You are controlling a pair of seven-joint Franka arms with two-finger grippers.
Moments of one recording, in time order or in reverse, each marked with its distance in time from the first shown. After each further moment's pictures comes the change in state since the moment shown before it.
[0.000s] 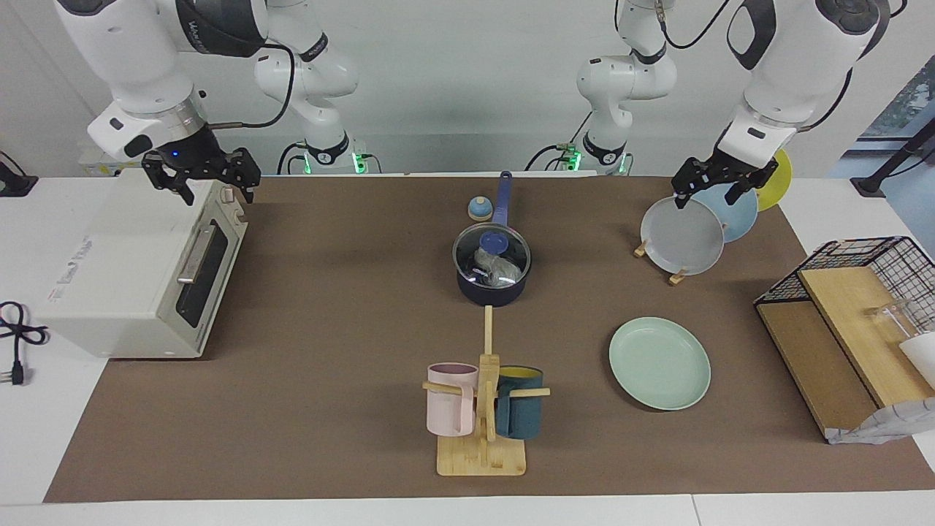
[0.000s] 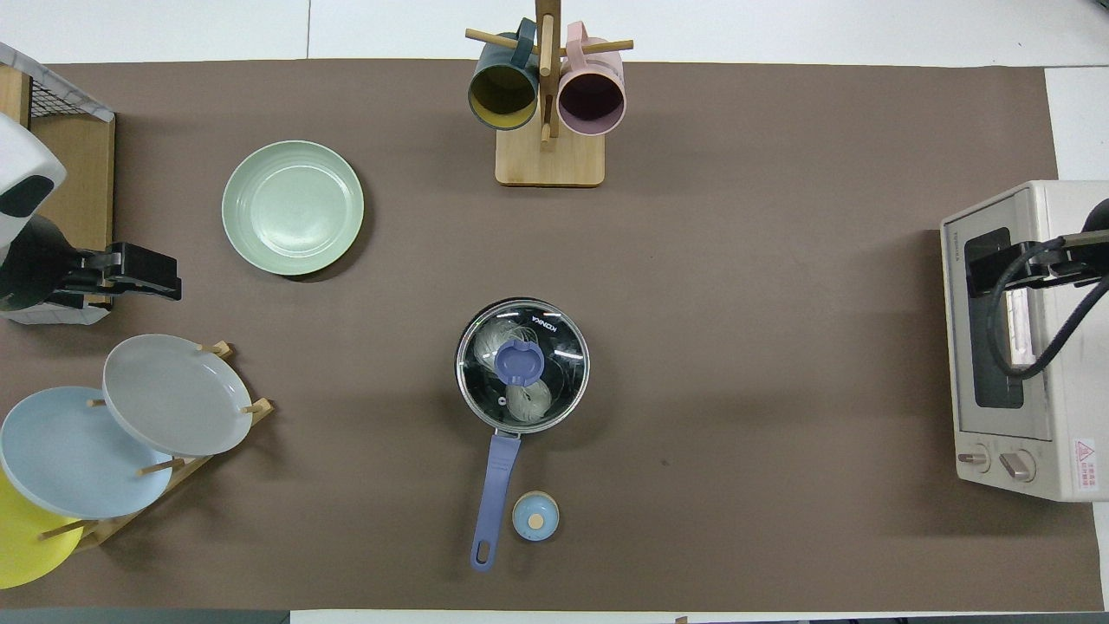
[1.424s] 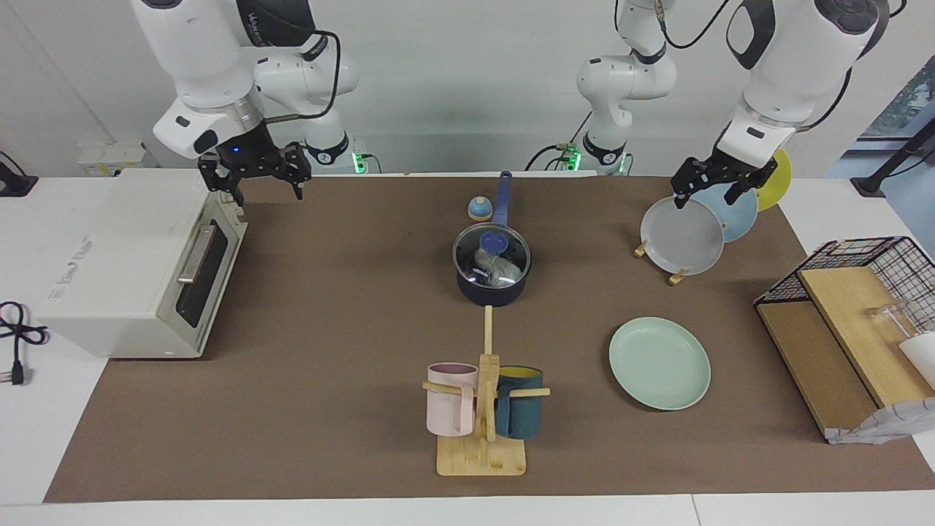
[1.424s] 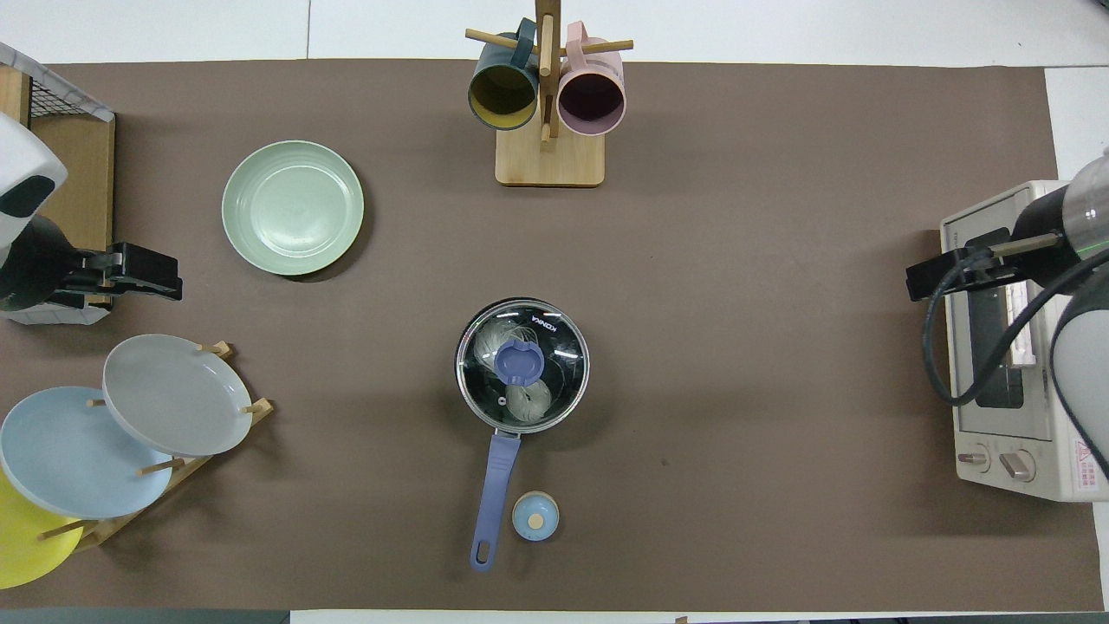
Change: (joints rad) left arm 0.000 0.000 -0.002 0.001 0.000 0.000 0.000; right arm 0.156 0.003 0.025 0.012 0.038 0.017 0.104
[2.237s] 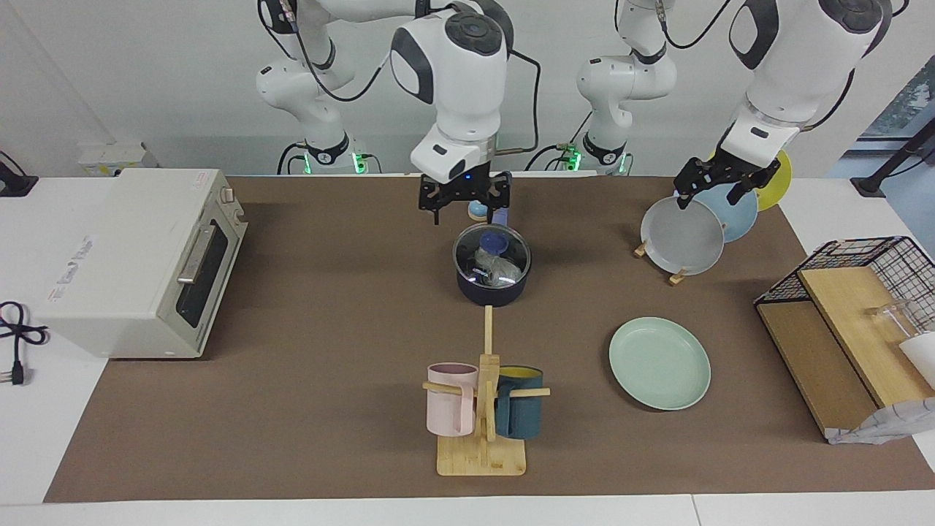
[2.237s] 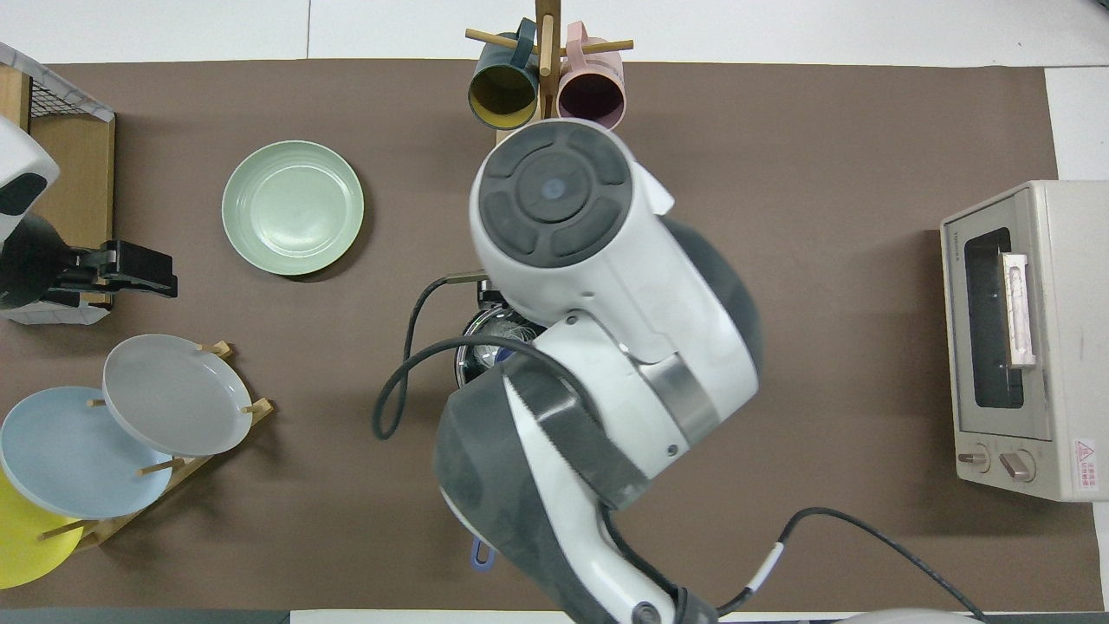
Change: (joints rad) left arm 0.002 0.000 0.007 0.001 0.000 0.008 -0.001; right arm 0.479 0.395 0.011 0.324 0.001 0.114 0.626
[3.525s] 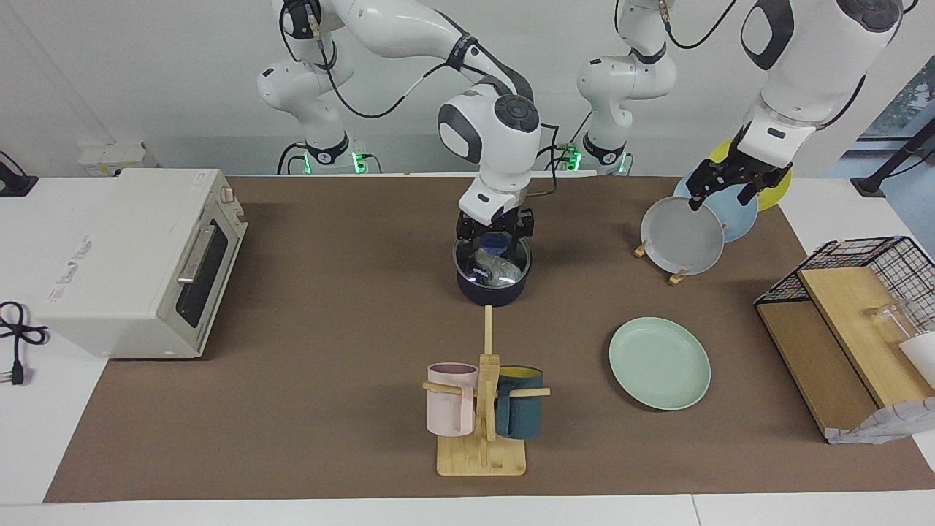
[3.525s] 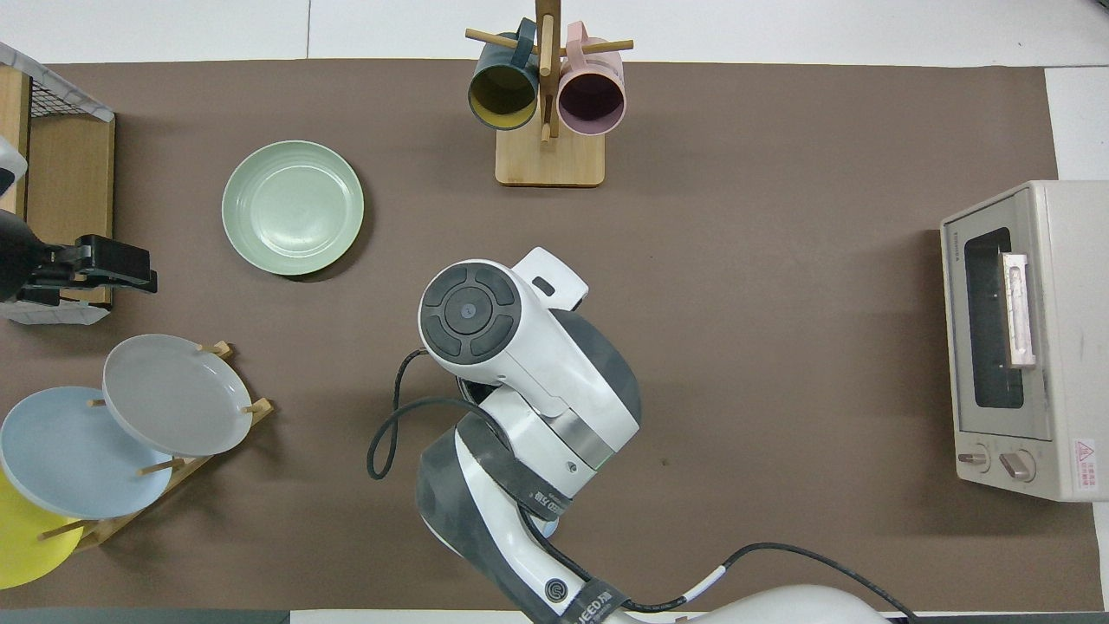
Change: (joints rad) left arm 0.029 0.000 0.005 0.000 0.000 0.006 0.000; right arm 0.065 0.009 0.009 -0.292 0.001 0.246 0.039
